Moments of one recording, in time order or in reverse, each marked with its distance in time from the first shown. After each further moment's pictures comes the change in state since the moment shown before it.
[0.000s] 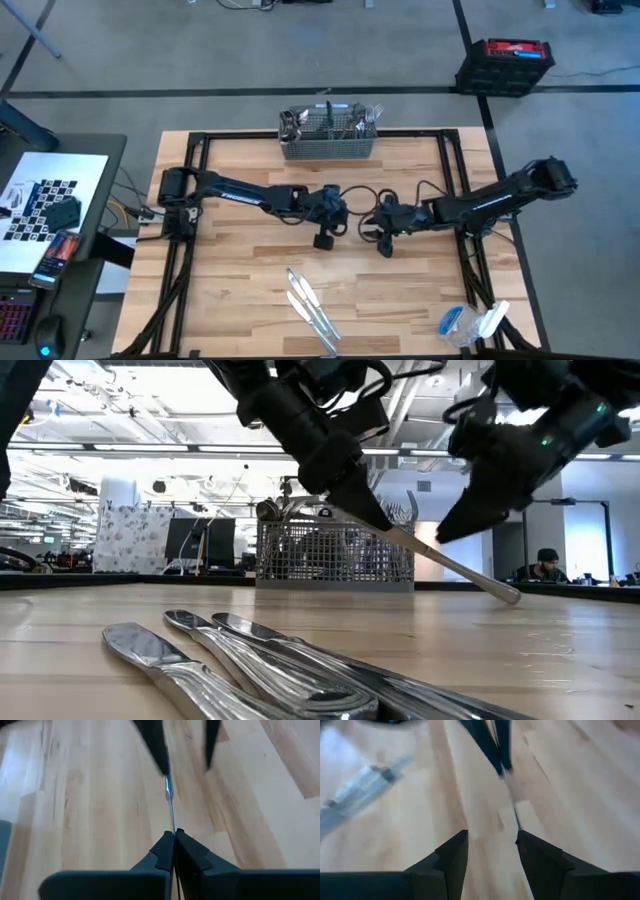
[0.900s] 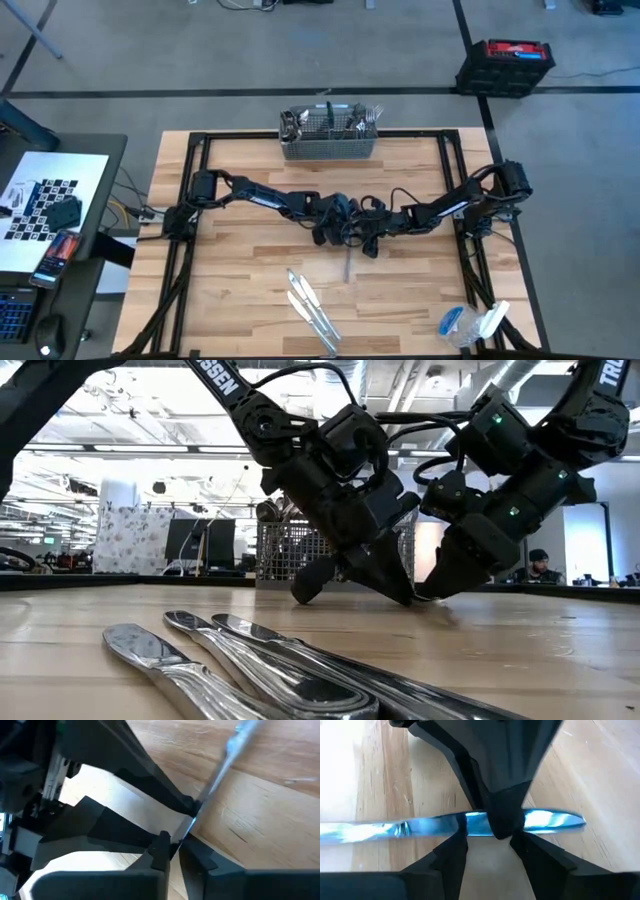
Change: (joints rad) left arm 0.040 0.315 0.010 0.160 0.107 0.967; right arm -0.072 0.422 0.001 0.294 -0.020 -0.106
